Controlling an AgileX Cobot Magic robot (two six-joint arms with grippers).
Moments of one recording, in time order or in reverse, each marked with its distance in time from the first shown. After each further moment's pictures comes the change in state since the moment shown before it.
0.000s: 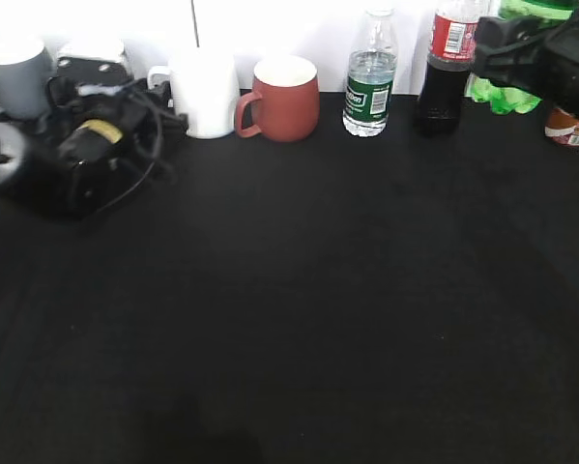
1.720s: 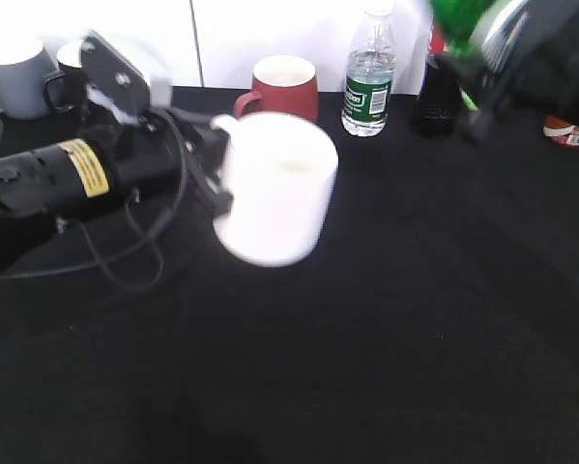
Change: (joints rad) left arm -0.234 -0.590 0.550 0.457 0.131 -0.140; right arm 0.000 -0.069 -0.001 -0.418 0.104 -0.269
